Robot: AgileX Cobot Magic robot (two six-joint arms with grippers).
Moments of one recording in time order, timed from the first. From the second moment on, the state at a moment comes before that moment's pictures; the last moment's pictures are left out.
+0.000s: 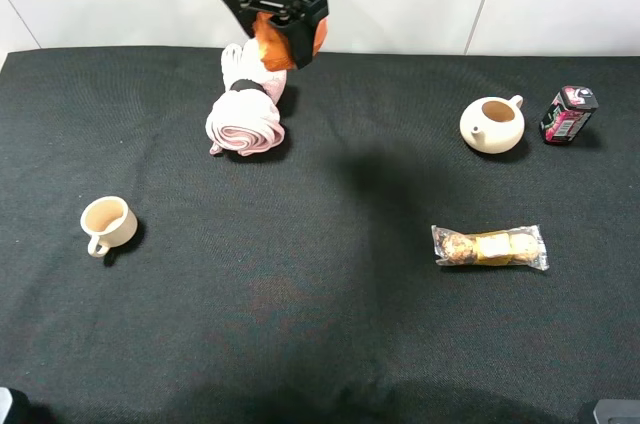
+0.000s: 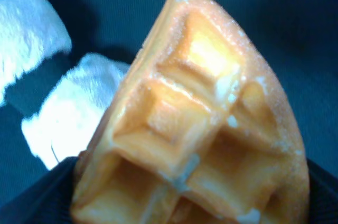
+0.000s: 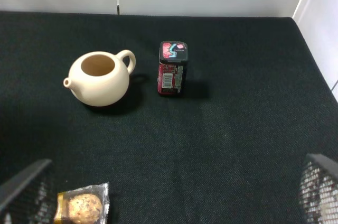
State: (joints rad) left arm -0.61 2.01 -1.86 -0.07 1.18 0.15; right arm -0.04 -0.01 -0.50 -0.02 1.02 -0.03
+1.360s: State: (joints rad) left arm -0.61 1.61 -1.15 -0.01 1.03 0.15; right arm -0.04 -0.01 -0.50 -0.02 1.02 -0.03
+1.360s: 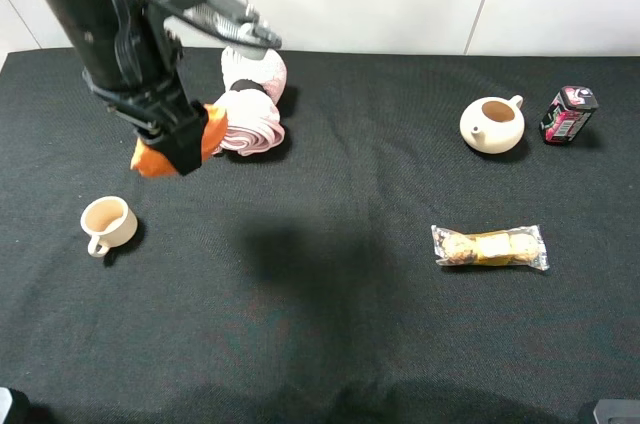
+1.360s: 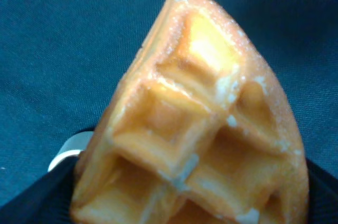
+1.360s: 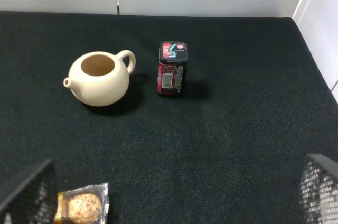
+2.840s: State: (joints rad) left arm -0.66 1.61 -0.64 0.03 0.50 0.07; right arm -0.04 -0.01 -0.50 -0.02 1.02 -0.03
